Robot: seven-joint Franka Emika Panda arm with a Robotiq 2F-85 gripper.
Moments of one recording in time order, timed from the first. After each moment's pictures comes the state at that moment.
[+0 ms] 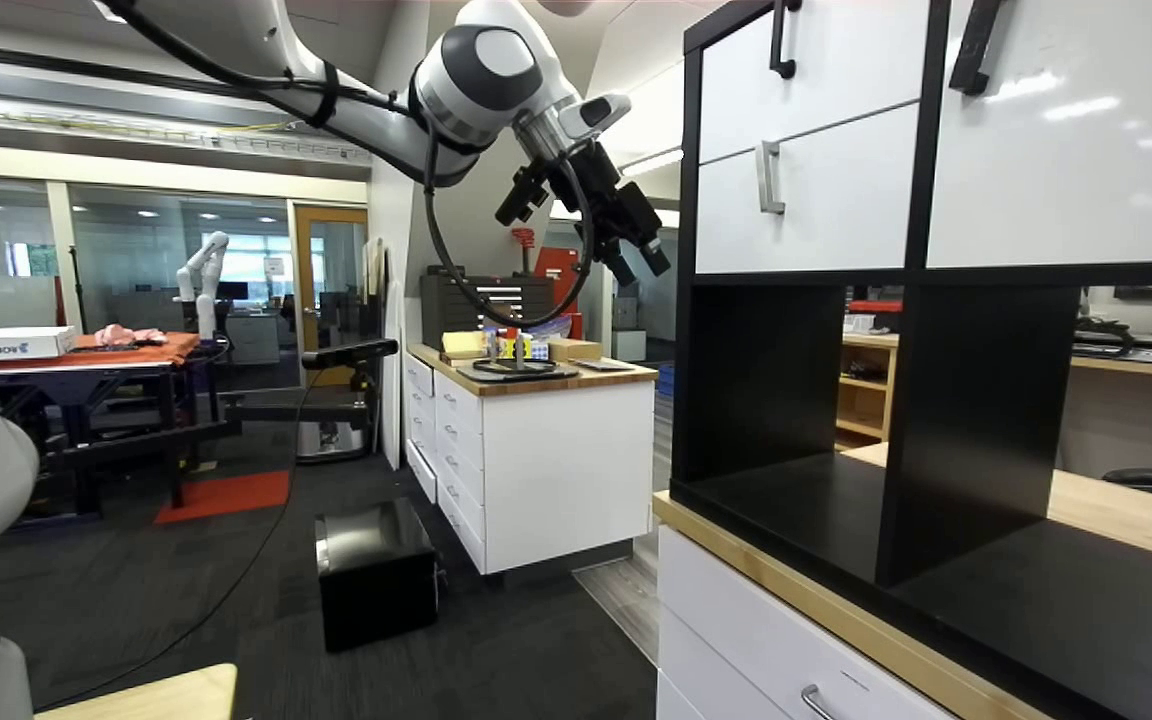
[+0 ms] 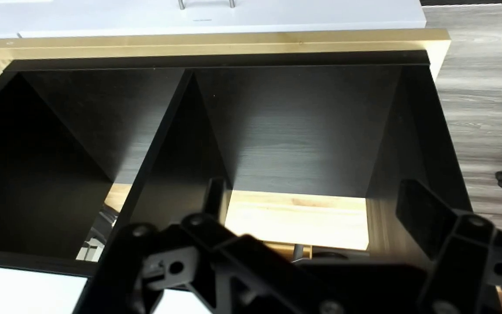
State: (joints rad) arm 0.02 -0.20 0.16 -1.94 -0.36 2.24 0.46
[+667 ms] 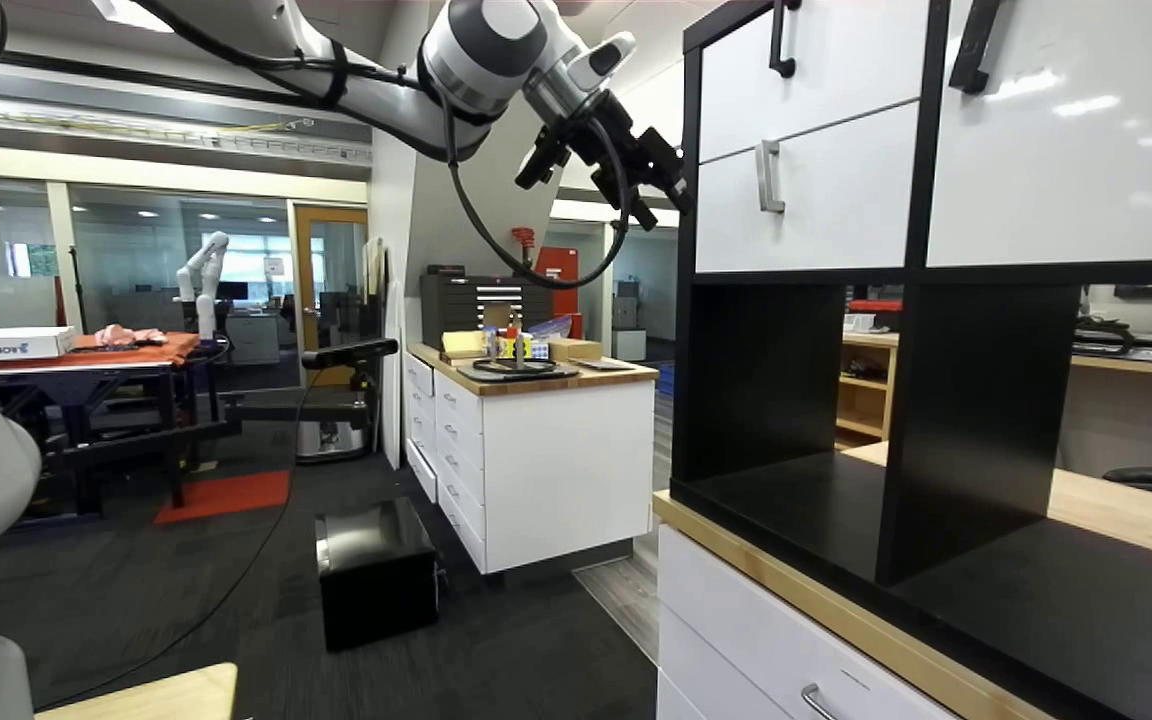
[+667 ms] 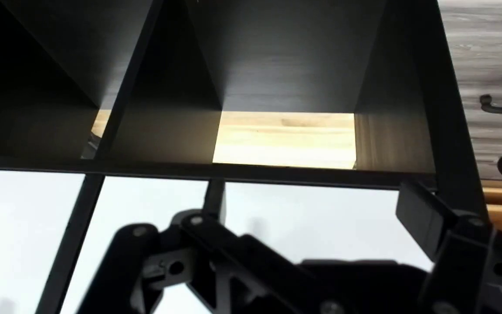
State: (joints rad) arm 0.01 -0.17 0.16 -1.84 -0.38 2.38 0.46
